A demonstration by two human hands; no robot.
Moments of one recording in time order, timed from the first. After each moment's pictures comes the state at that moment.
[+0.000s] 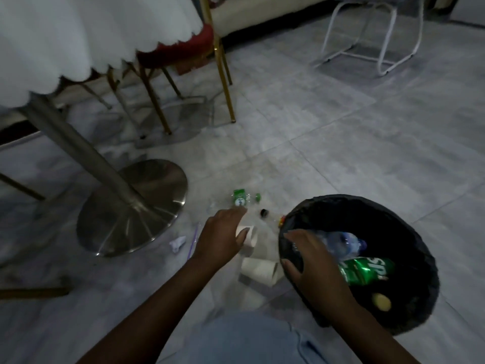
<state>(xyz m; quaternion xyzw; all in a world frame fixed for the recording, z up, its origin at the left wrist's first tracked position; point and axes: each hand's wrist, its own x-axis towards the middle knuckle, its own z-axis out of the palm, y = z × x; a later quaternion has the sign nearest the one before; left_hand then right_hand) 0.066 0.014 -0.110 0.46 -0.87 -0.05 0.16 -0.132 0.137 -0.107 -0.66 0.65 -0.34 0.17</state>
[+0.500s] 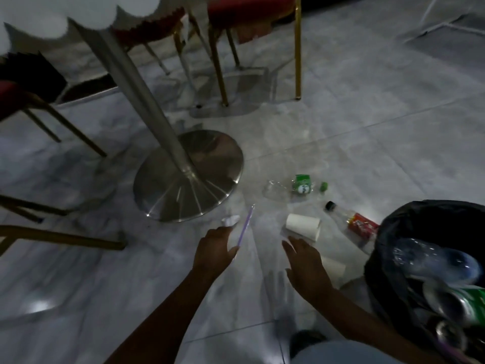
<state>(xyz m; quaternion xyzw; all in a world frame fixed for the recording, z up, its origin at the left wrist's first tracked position) 0.264 0.009 -0.222 0.64 -0.76 -0.11 0.06 0.022 0.054 -0.260 -0.76 0.62 -0.06 0.19</state>
